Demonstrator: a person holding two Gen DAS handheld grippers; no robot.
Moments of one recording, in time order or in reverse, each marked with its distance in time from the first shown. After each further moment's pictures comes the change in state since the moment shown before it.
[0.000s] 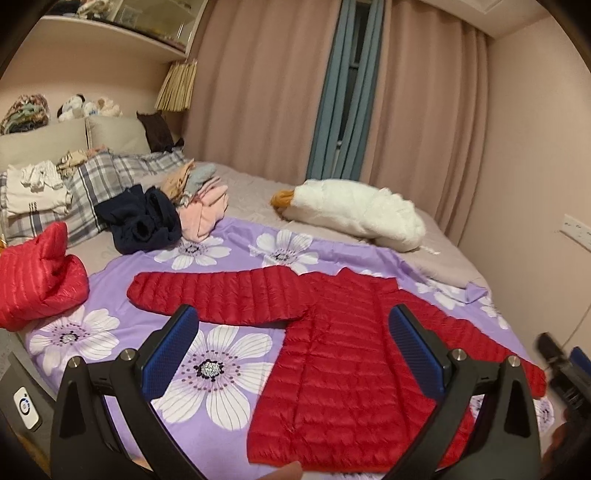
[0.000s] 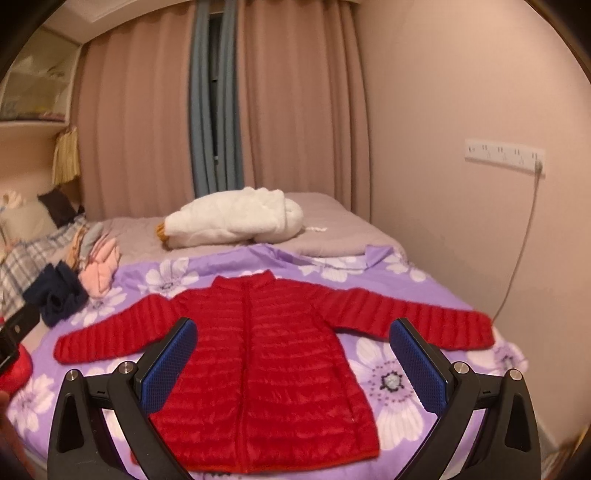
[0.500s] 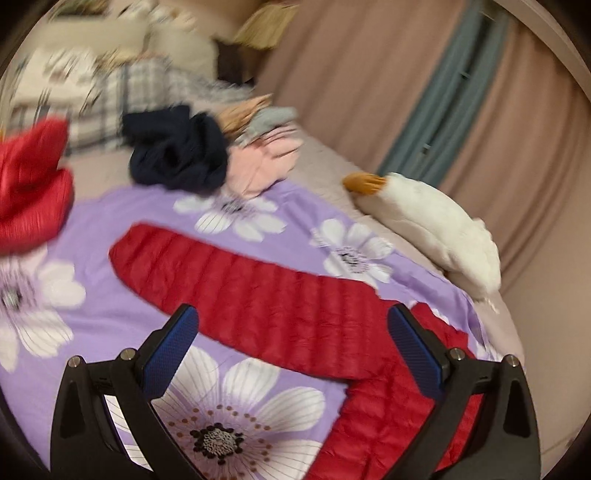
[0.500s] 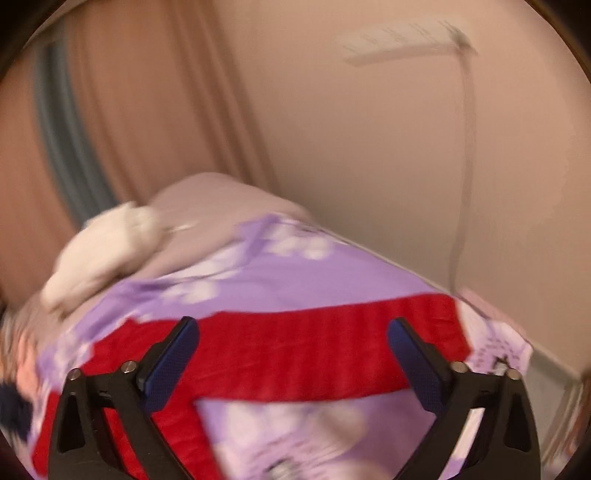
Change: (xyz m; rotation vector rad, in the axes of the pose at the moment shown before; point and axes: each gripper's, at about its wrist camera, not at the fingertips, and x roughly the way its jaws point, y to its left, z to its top) left arm 0.196 0.135 -0.001 -0.378 0.104 0.118; right arm 0.173 -0.268 0.011 0.422 0.191 -0.319
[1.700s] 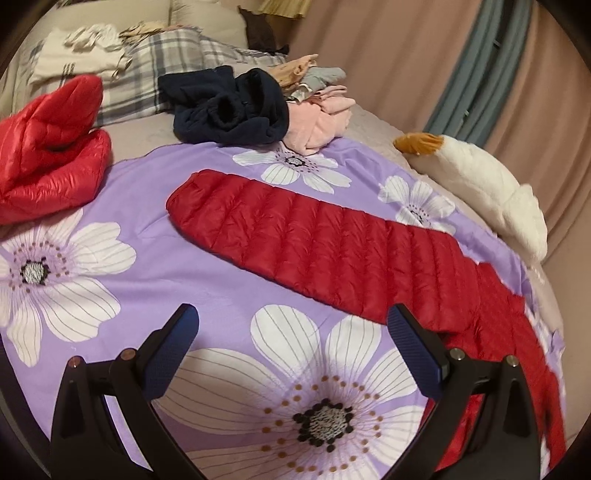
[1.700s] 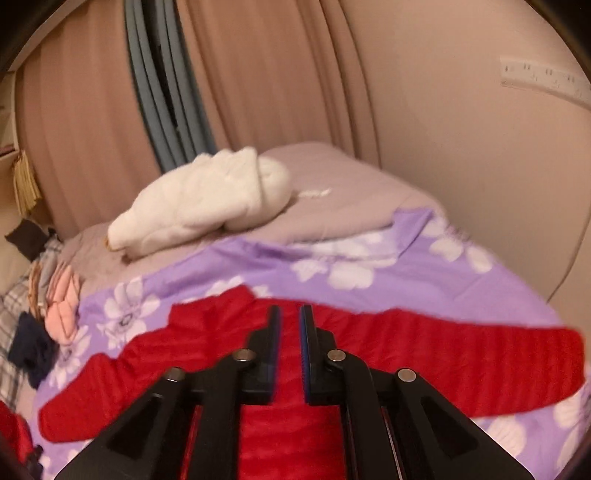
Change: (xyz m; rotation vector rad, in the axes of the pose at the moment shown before) left arm 0.025 0.065 -0.029 0.082 0.102 0.142; right arm -0.031 0.253 -0.049 -0.271 0.083 0.357
